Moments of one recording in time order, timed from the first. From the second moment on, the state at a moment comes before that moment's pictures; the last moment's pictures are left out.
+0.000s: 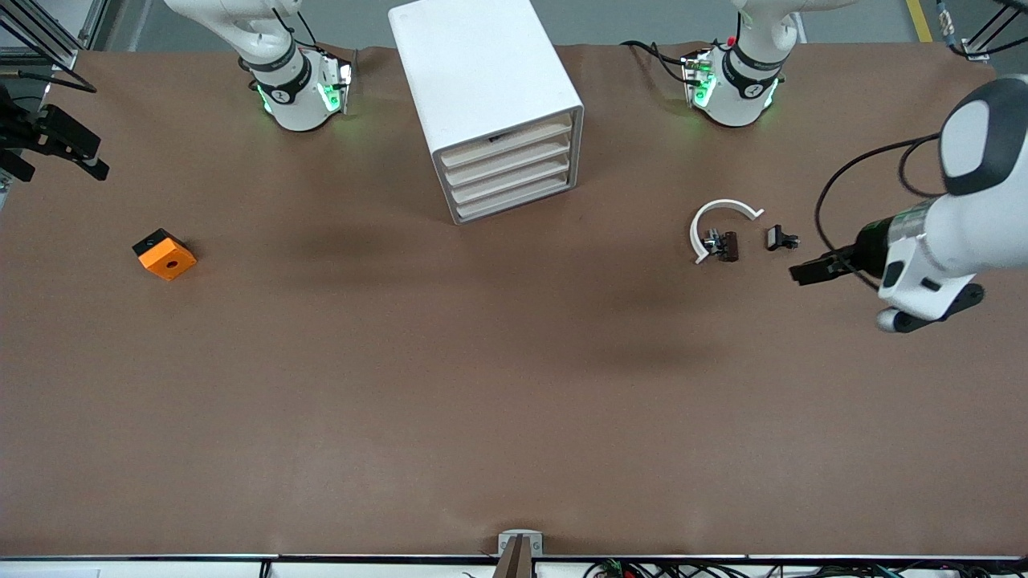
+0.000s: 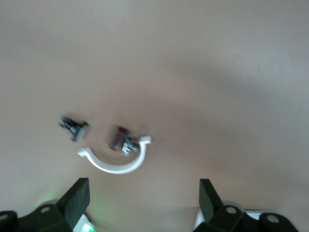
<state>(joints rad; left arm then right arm) 0.03 0.29 -0.15 -1.54 -0.13 1.56 -0.57 -0.02 -0.17 -0.02 -1.66 0.01 1.56 -0.04</state>
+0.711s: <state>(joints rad) -0.19 0.56 -0.15 -1.44 -0.25 1.63 -1.27 0.03 -0.12 0.00 -1.62 -0.01 1.56 0.02</state>
